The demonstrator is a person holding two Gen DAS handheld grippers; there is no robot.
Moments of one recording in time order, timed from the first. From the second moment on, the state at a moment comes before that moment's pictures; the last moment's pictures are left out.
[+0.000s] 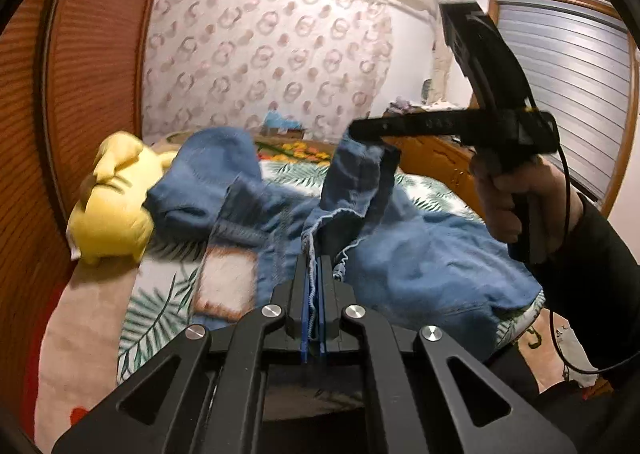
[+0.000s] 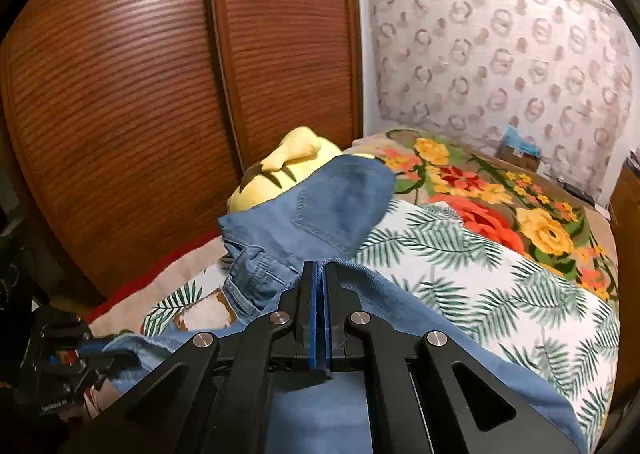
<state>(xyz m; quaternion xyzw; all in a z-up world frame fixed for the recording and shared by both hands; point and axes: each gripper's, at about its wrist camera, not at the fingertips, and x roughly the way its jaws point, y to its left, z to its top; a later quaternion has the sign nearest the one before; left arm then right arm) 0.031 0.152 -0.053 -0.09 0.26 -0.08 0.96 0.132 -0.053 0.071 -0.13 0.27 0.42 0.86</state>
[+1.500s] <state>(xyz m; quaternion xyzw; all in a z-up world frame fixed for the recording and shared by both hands) 0.083 0.156 -0.112 -0.07 0.35 -0.06 0.93 0.124 -0.181 -0.031 -0.11 0.37 0.26 0.89</state>
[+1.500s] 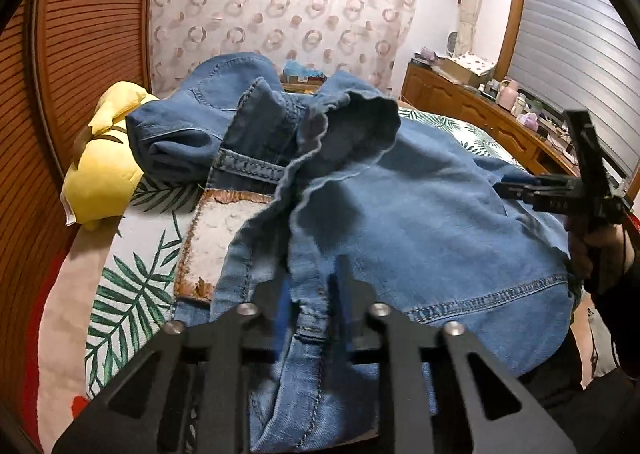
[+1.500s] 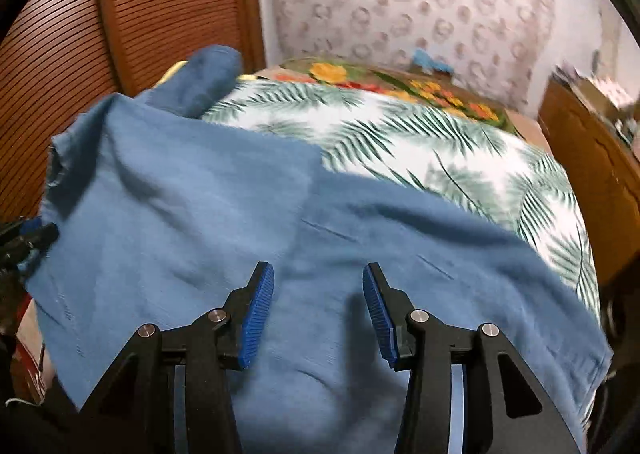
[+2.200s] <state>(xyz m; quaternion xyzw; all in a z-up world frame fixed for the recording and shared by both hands) 0.065 0.165 -0.087 -0.07 0.33 -0.03 0.94 0.120 -0.186 -0.047 -0.12 0.36 0.23 0.89</state>
